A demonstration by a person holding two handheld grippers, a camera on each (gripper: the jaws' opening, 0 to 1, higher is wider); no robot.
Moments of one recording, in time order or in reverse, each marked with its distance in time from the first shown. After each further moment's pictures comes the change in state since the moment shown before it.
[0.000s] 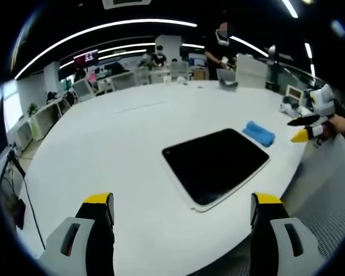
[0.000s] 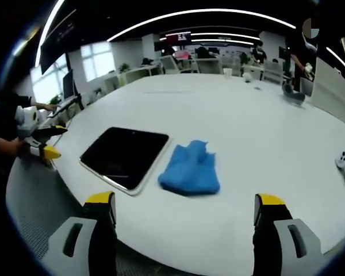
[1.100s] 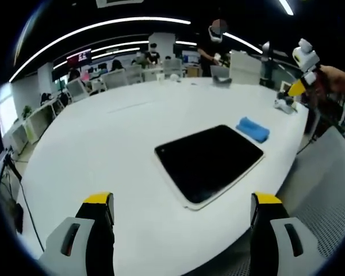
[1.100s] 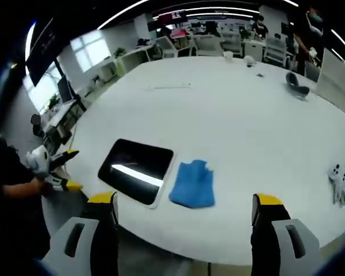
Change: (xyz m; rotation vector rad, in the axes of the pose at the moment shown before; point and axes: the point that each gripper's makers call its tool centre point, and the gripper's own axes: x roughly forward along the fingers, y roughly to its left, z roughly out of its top) left arm 0.002 -0.008 -0.002 0.022 0.017 -0.041; right arm -0.035 -0.003 0.088 0.062 0.218 0.051
